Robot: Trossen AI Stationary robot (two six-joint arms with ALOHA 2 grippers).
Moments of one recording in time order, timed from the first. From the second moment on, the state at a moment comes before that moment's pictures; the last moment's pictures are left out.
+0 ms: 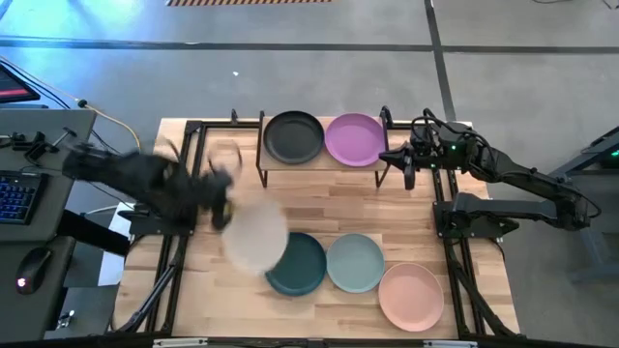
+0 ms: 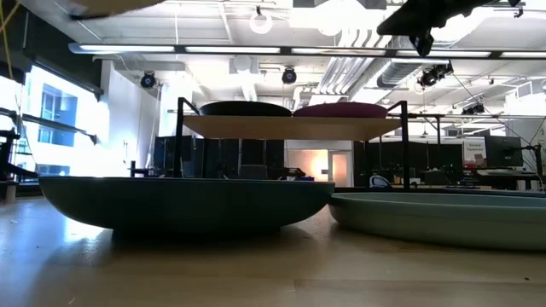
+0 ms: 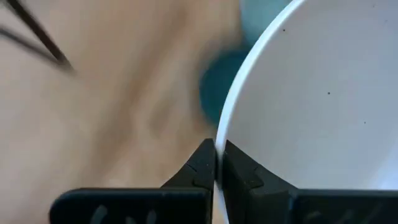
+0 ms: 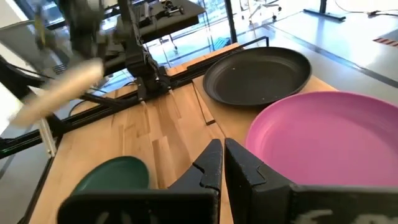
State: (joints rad) left arm -0.29 0.99 1.14 -1.09 -0.19 -0.83; right arm -0.40 0.74 0.80 -0.36 -0.20 0.21
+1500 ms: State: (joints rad) left arm 0.79 1.85 1.86 -1.21 0.17 -0.07; right arm -0.40 0.74 0.80 -0.50 -0.14 0.39
